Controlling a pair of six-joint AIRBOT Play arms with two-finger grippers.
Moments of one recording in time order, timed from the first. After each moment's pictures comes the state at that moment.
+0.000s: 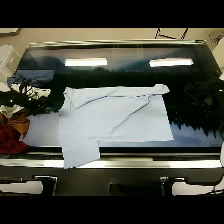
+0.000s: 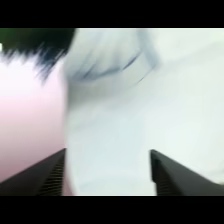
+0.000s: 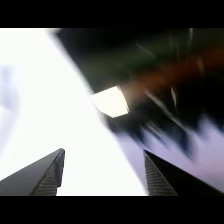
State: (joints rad) left arm 0.30 -1.55 1.32 1.08 -1.40 -1.43; right arm -0.35 -1.56 1.54 -1.32 1.40 1.71
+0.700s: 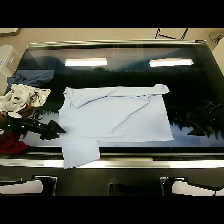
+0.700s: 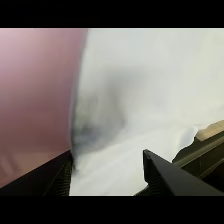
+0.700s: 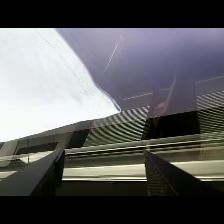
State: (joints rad) left arm 0.36 -1.51 0.83 0.88 -1.32 -1.20; right arm -0.51 -1.47 1.21 -1.28 1.63 1.54
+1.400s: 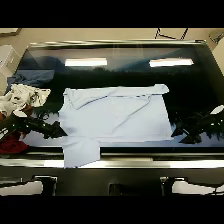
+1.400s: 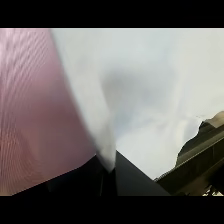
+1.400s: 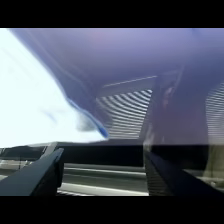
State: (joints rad) left arm 0.29 -1.48 0.82 0.87 -1.34 -1.18; right arm -0.51 -1.53 1.00 -1.25 1.47 1.43
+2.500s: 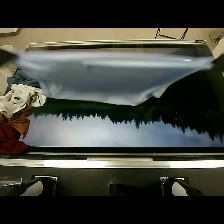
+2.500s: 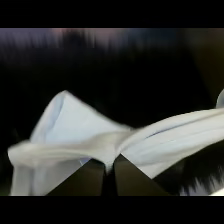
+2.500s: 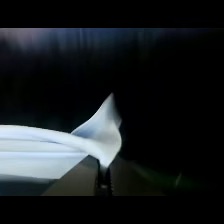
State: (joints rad) left arm 0.27 -1.14 1.80 0.85 -1.27 -1.22; right arm -0.40 -1.11 1.71 -1.06 1.24 1.27
